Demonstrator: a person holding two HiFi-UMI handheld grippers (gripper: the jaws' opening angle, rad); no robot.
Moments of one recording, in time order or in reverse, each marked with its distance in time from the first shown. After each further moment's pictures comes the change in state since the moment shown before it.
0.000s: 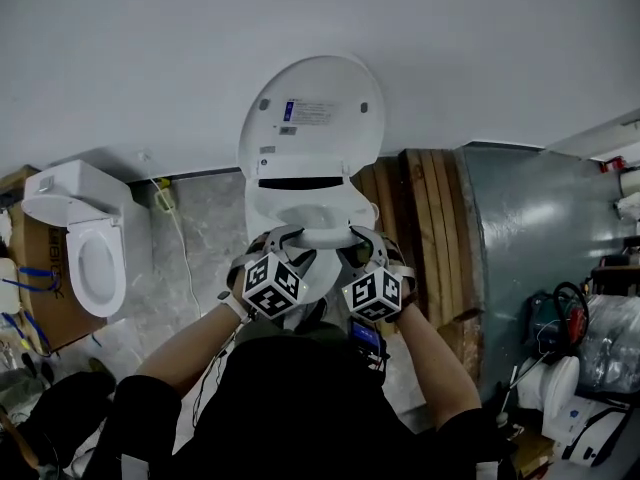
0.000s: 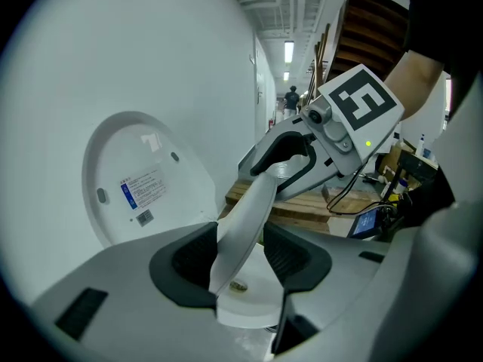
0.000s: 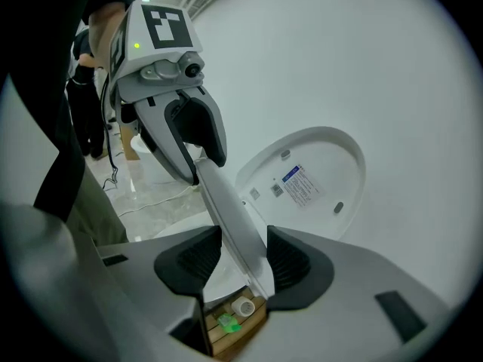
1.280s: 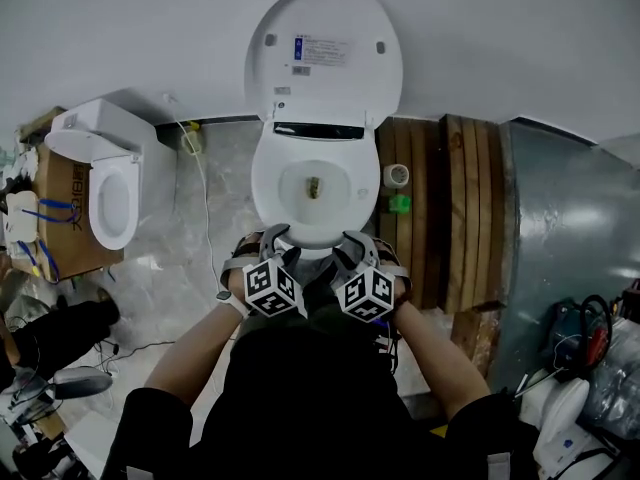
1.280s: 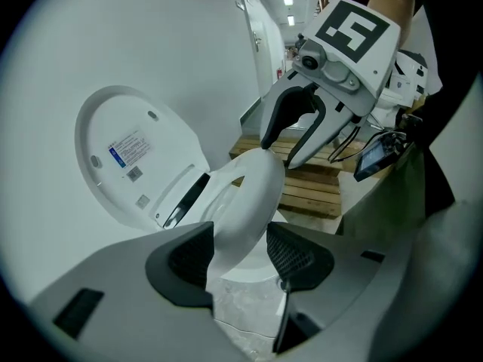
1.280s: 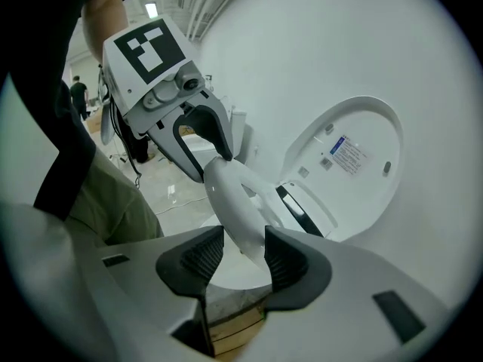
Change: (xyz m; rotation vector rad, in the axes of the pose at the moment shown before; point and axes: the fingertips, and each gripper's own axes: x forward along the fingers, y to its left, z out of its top) left arm 0.038 -0.120 -0.104 0.066 0.335 0.182; right arm -0.021 0.118 -0.117 0.004 -0.037 0.282
